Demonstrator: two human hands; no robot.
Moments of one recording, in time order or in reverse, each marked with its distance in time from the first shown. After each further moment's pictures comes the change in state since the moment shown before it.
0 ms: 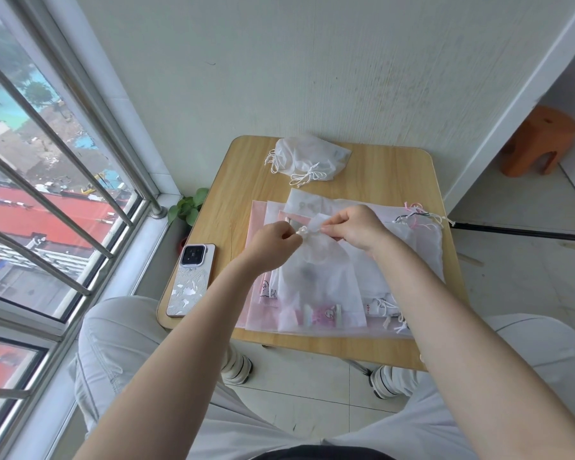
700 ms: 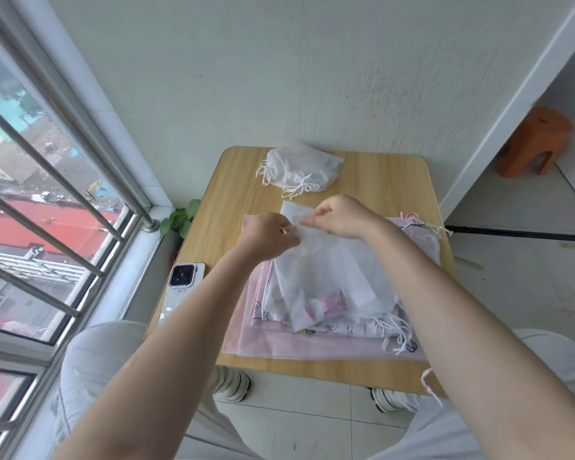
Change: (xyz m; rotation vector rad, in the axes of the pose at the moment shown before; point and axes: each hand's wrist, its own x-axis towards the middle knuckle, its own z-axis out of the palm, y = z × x) left_hand 0.053 0.011 -0.012 0.199 0.059 0.046; right_hand 0.035 -0.032 -0.018 -0.324 -0.086 -0.125
